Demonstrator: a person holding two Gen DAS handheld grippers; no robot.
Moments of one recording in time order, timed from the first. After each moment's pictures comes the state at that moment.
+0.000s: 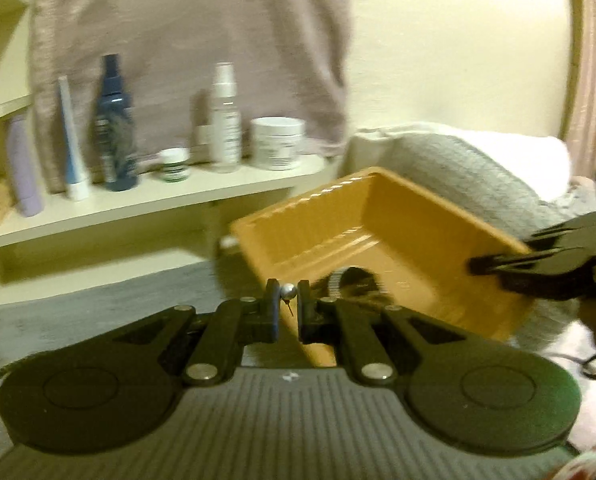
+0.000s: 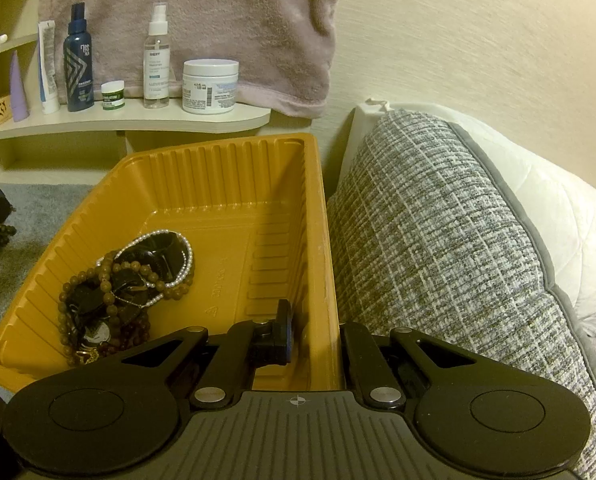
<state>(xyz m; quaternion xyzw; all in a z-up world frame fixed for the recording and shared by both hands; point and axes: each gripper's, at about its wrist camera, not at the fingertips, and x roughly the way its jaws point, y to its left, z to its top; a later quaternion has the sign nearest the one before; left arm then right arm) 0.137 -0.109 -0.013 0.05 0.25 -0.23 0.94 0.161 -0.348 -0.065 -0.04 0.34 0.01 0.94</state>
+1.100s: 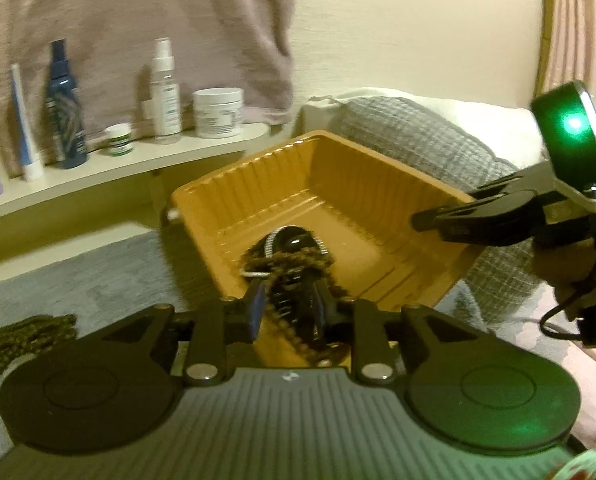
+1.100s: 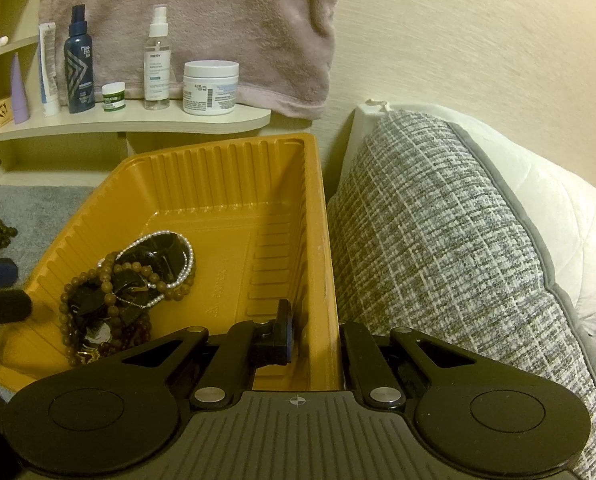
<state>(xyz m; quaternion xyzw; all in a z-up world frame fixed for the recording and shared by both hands) 0.108 -0.132 -0.032 0.07 0.28 -0.26 0.92 0.158 -0.346 -0.063 -0.04 0.34 0.01 0.94</state>
